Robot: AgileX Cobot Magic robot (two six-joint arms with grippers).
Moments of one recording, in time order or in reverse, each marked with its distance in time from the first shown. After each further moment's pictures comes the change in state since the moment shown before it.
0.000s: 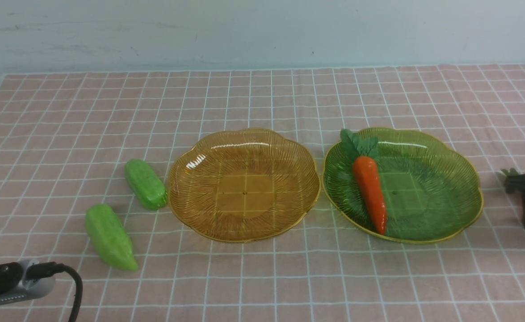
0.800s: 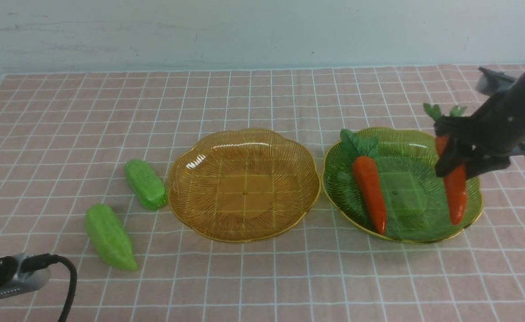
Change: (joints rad) right arm 0.272 -0.131 0.001 0.297 -0.147 -0.156; left arm 0.000 0.001 0.000 0.033 -0.132 -0.054
